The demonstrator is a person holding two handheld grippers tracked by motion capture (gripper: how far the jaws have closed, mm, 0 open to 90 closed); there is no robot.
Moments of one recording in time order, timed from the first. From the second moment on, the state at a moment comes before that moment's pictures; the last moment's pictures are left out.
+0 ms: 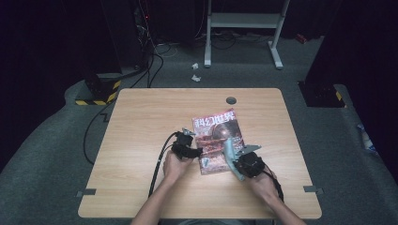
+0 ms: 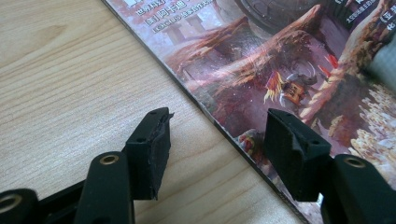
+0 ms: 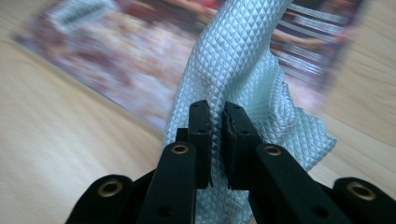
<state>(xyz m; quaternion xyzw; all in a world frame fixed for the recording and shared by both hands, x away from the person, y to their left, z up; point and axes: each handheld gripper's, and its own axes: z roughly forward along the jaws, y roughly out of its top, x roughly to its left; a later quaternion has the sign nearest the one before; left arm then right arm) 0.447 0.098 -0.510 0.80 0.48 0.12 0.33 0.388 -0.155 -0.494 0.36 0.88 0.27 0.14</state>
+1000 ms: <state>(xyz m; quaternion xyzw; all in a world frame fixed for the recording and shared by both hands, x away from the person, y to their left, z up) 0.447 0.099 -0.510 0.80 0.48 0.12 0.33 0.392 -0.192 -0.492 0.39 0.87 0.25 0.18</state>
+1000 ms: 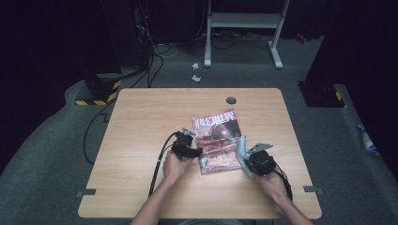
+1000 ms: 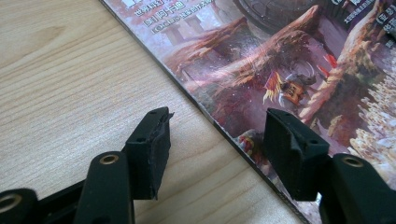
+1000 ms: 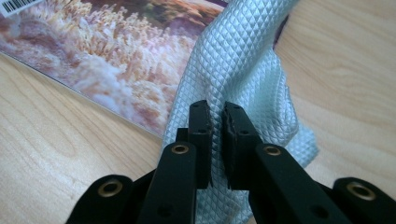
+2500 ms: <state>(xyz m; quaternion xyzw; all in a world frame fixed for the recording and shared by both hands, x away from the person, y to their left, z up) 0.446 0.097 -0.510 0.81 0.47 0.11 0.35 0.453 -0.193 -0.498 0.48 0.82 0.30 0.13</state>
